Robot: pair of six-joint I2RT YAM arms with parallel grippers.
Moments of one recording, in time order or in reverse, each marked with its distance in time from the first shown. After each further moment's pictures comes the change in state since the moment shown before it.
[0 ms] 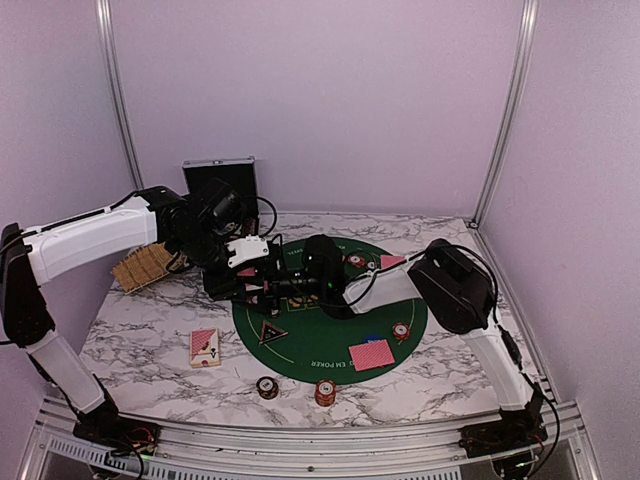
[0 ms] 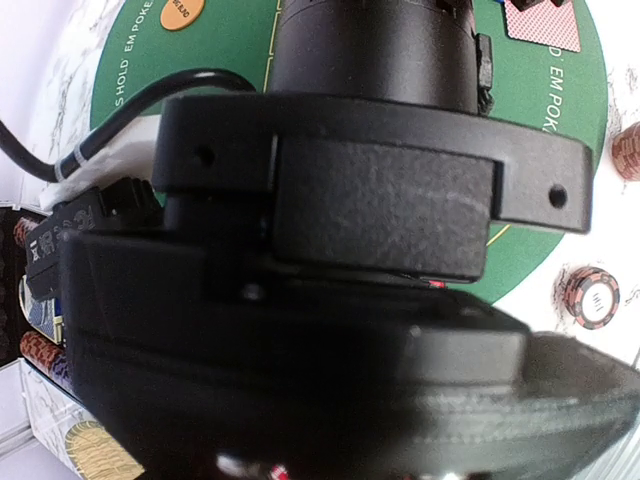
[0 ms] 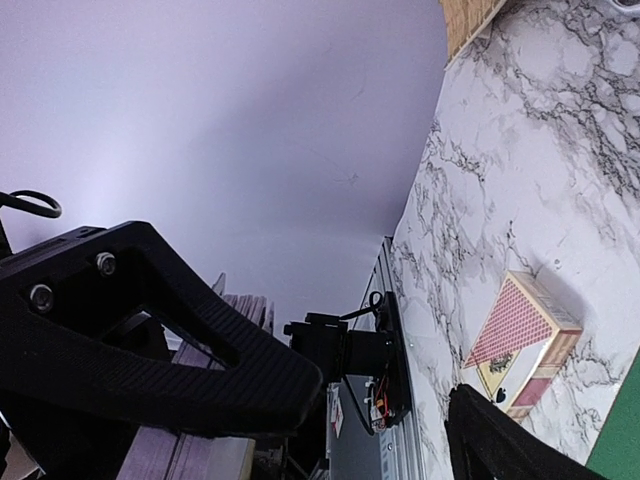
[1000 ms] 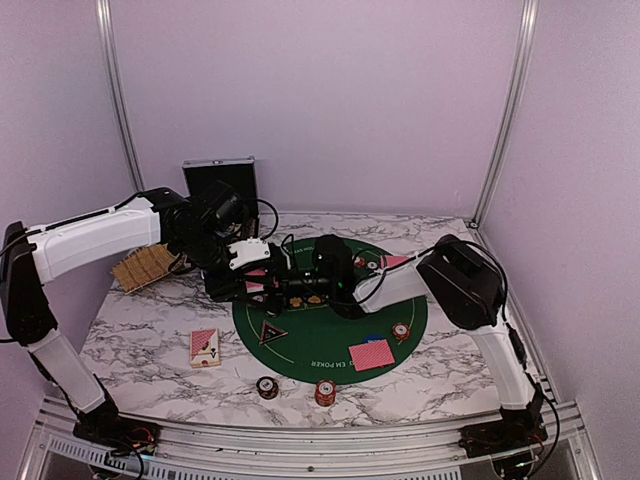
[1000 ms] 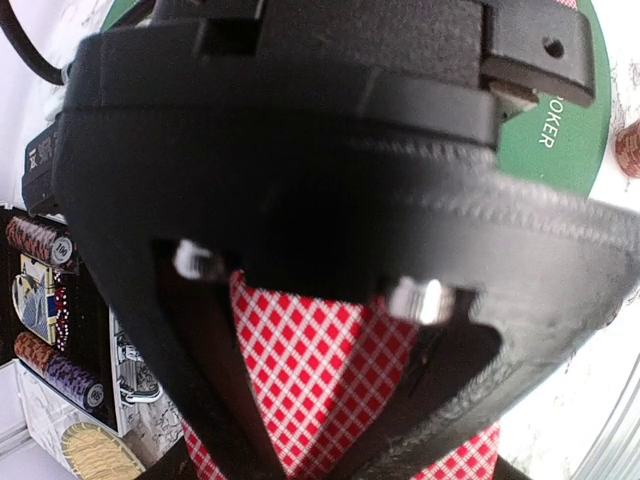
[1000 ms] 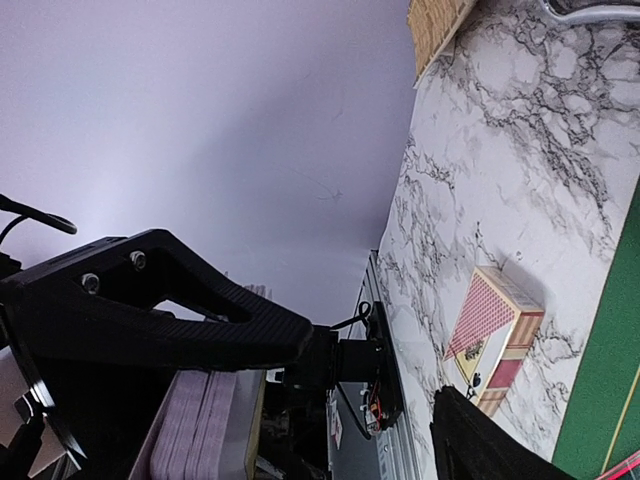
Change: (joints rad) left arm -0.001 0.015 0.000 -0.001 -0.001 0.000; right arm -0.034 -0.058 -0.103 -0.007 0.047 0.001
